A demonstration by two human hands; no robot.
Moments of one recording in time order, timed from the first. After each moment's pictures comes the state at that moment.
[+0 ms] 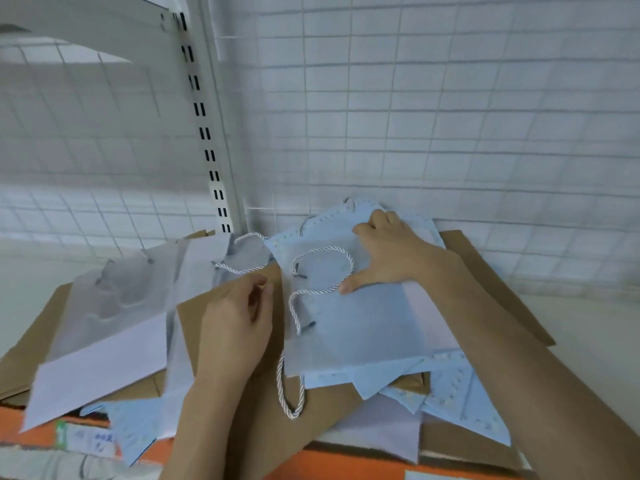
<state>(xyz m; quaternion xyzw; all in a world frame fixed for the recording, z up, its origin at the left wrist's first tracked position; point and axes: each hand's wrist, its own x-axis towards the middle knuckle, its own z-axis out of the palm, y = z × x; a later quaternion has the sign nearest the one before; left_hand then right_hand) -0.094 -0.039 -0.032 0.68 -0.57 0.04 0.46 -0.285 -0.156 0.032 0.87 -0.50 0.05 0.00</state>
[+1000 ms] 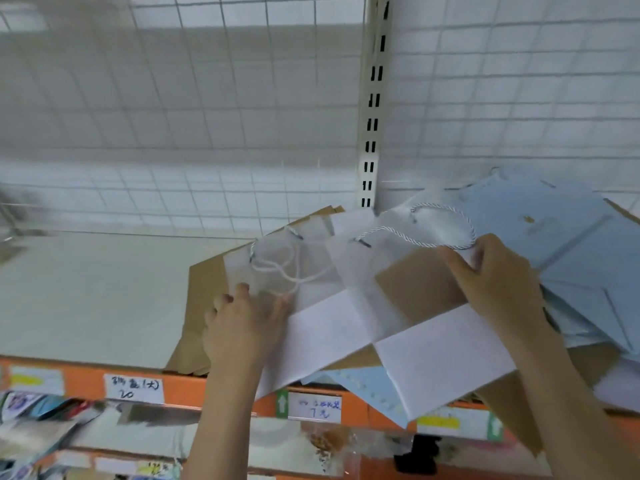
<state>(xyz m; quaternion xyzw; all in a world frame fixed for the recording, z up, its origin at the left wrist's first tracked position) 0.159 0.007 -0.067 0.84 -0.46 -0.08 0.26 -0.113 -0.055 -0.030 0.64 -0.67 0.37 -0.01</state>
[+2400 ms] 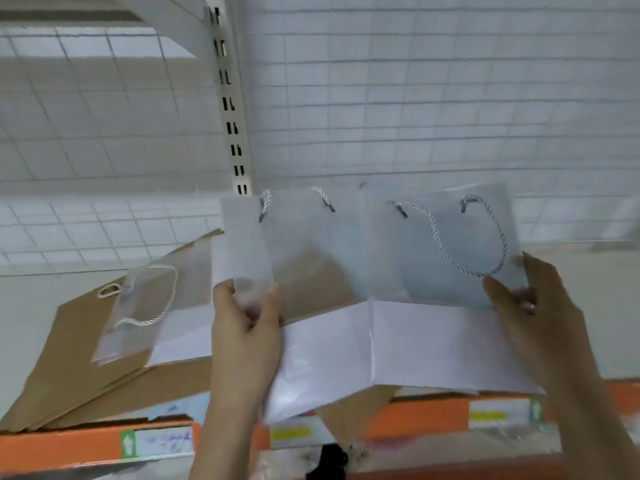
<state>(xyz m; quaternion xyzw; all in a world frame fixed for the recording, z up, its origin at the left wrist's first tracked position) -0.037 0.017 -0.027 0.59 -0.47 -0.25 0.61 -0.310 0.018 -0.016 0.51 -0.68 0.51 -0.13</state>
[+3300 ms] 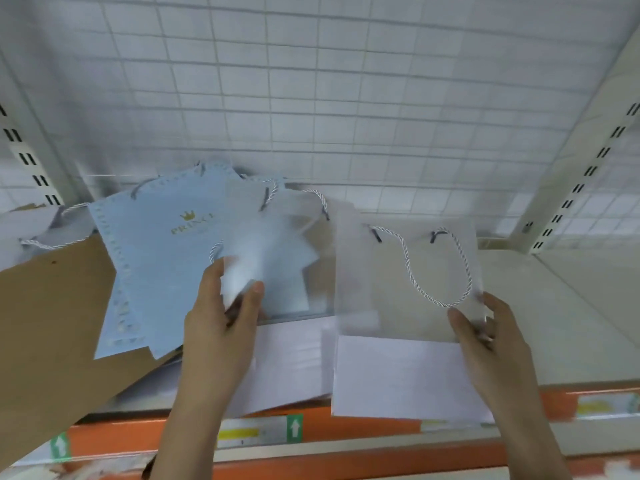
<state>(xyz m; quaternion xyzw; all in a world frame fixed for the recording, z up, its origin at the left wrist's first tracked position) -0.298 -0.012 -0.034 0.59 -0.54 -0.22 0.56 -0.565 -0.004 -0.057 0.47 -0.69 0.51 -0.21</state>
